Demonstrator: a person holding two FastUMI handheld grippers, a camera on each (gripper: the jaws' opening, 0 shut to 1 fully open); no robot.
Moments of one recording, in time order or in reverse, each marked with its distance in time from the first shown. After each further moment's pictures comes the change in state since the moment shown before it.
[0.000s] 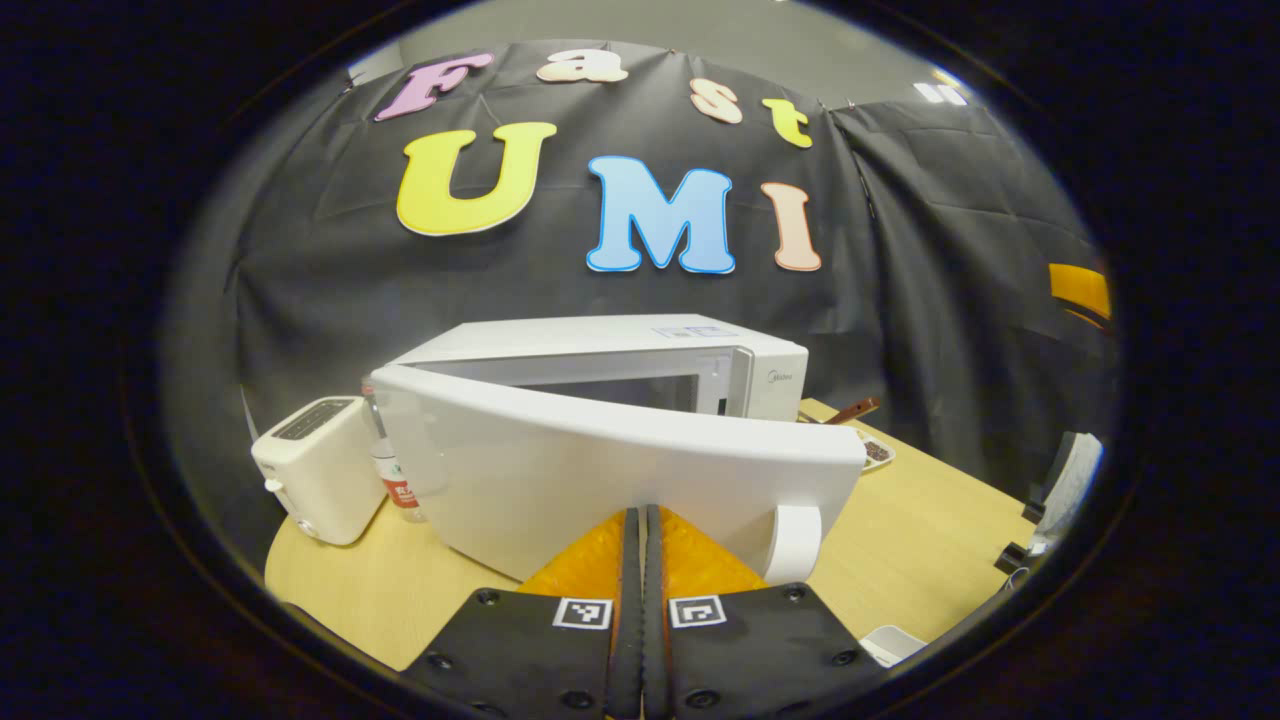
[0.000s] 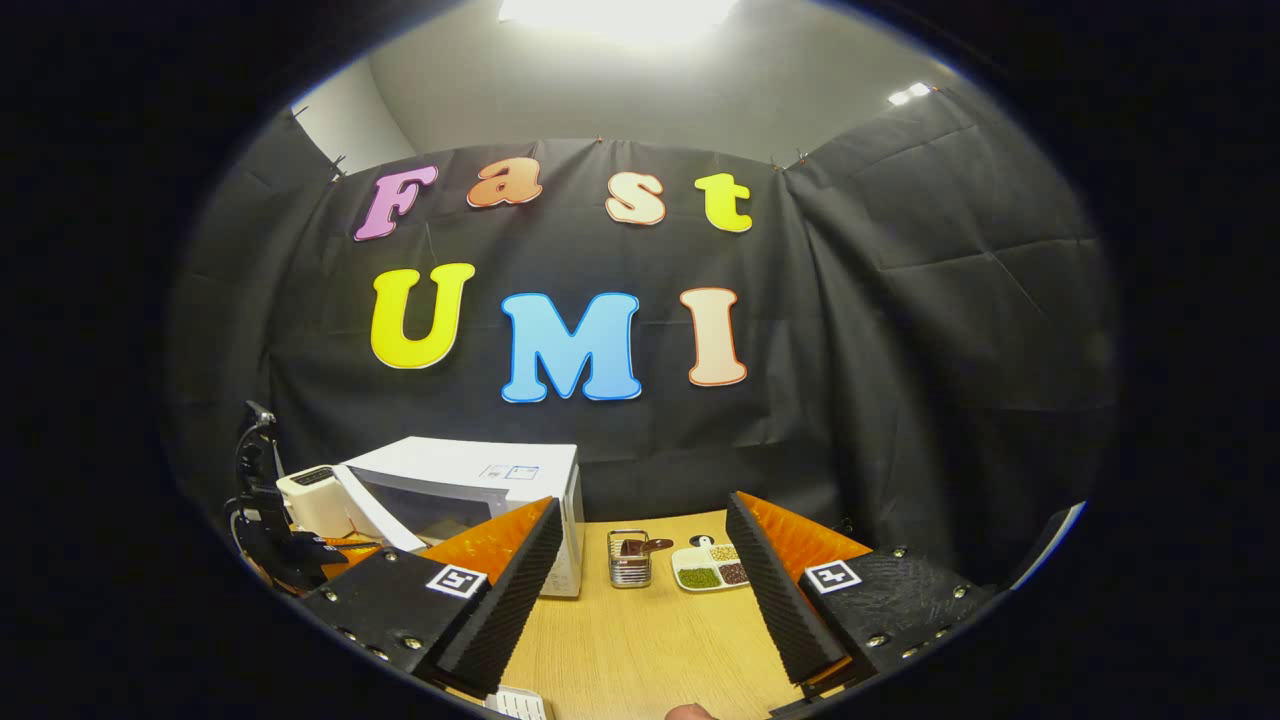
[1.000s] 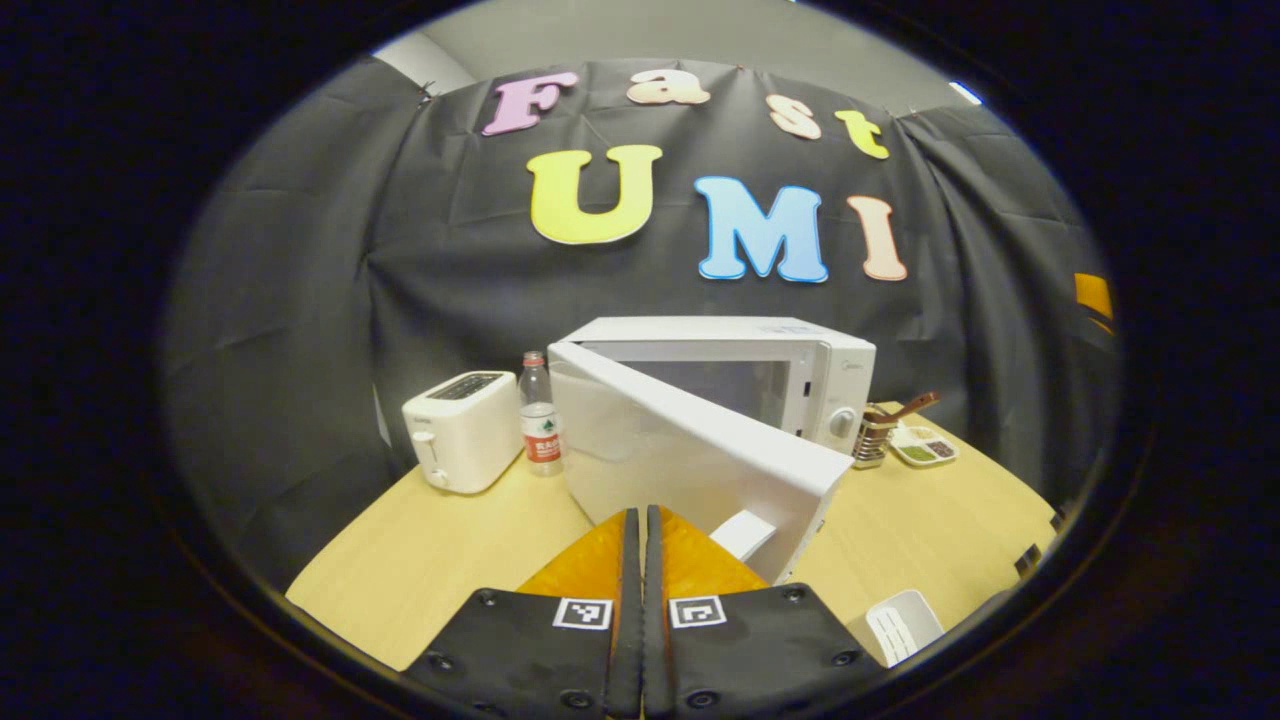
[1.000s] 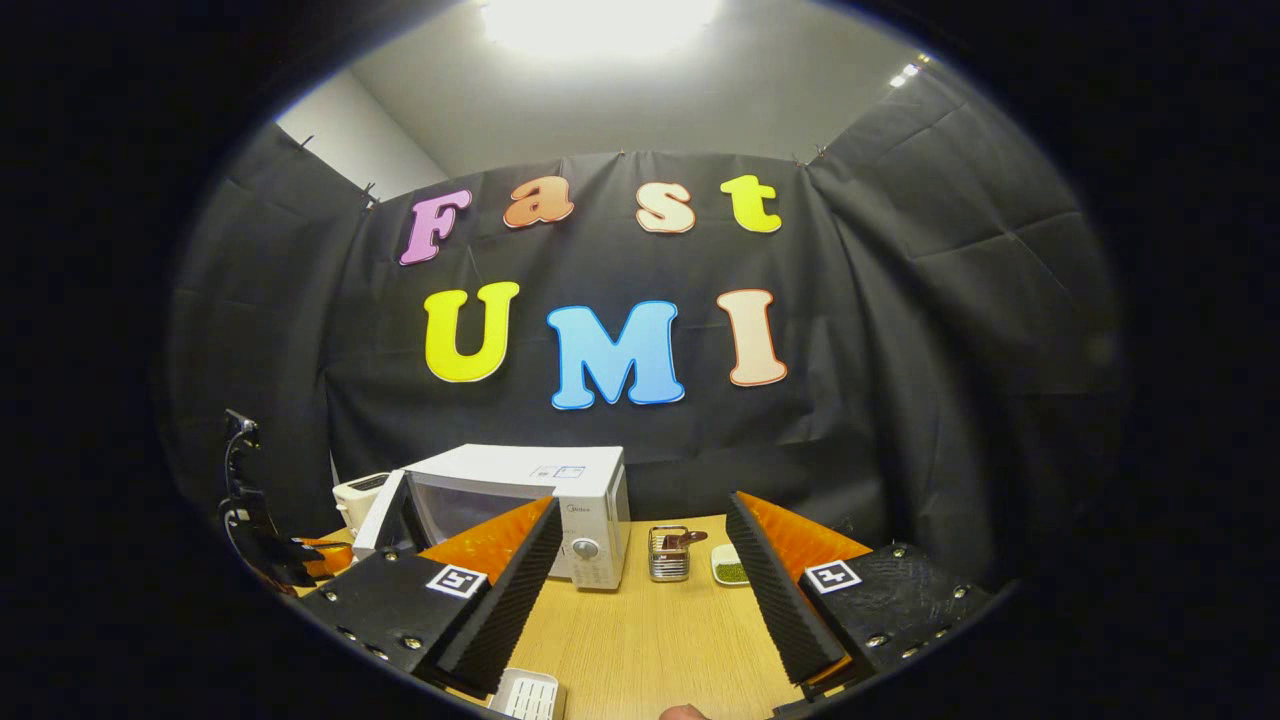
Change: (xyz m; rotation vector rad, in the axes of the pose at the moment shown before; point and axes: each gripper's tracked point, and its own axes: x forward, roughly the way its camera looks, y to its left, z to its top) left arm -0.123 0.034 -0.032 -0.042 -0.009 0.307; right arm -0.032 0.000 -0.002 0.058 -0.025 0.171
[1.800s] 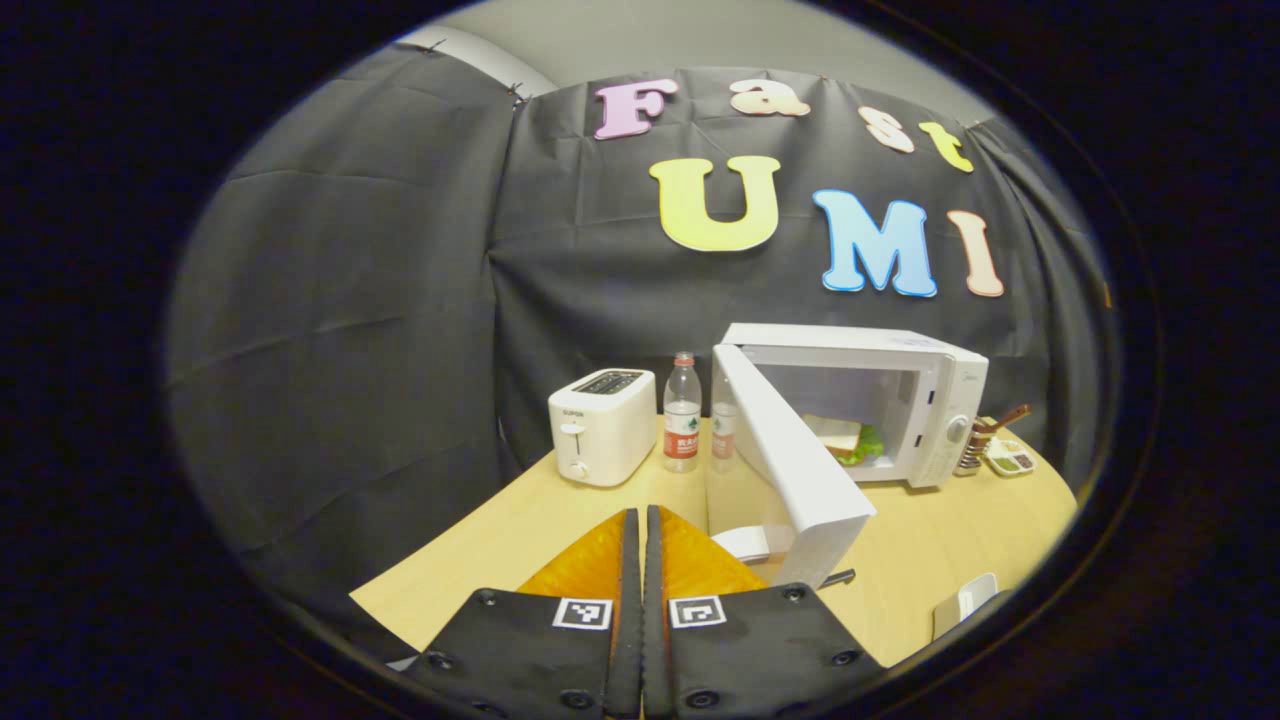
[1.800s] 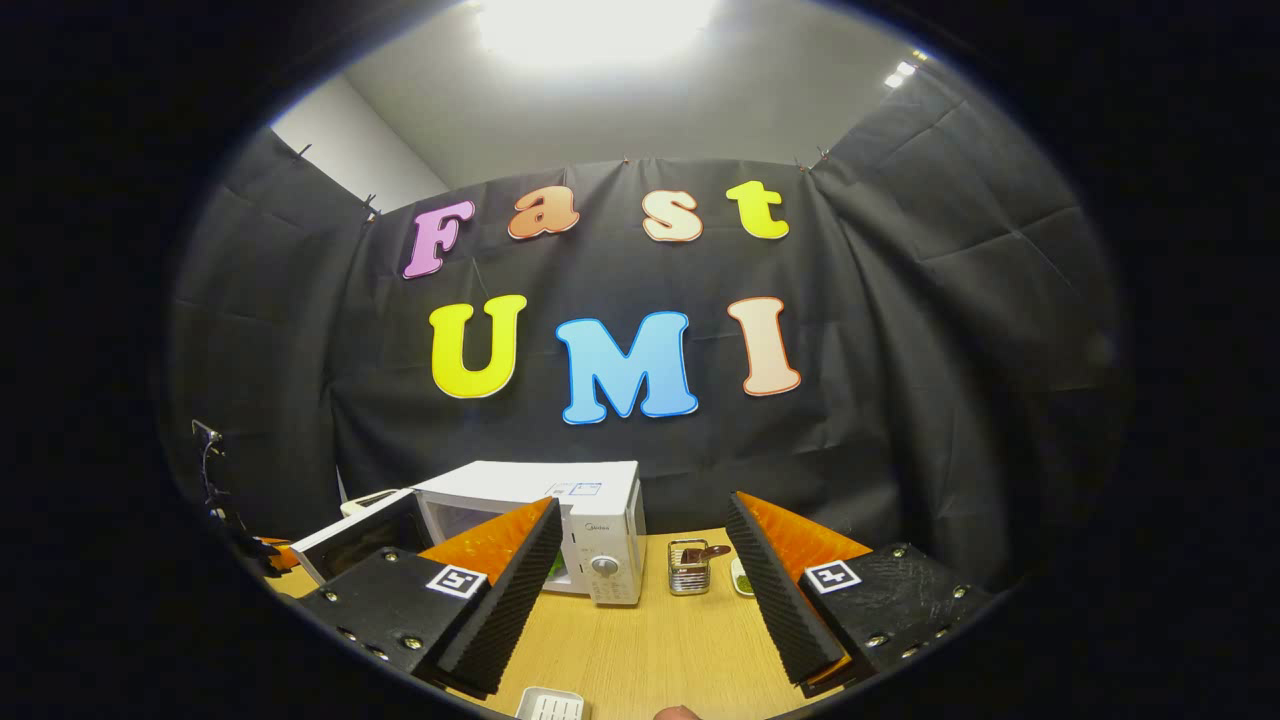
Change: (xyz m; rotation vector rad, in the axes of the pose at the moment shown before) left arm -0.058 0.125 -0.013 -0.055 -0.018 0.298; right arm 0.007 0.013 0.012 0.021 -0.036 0.030
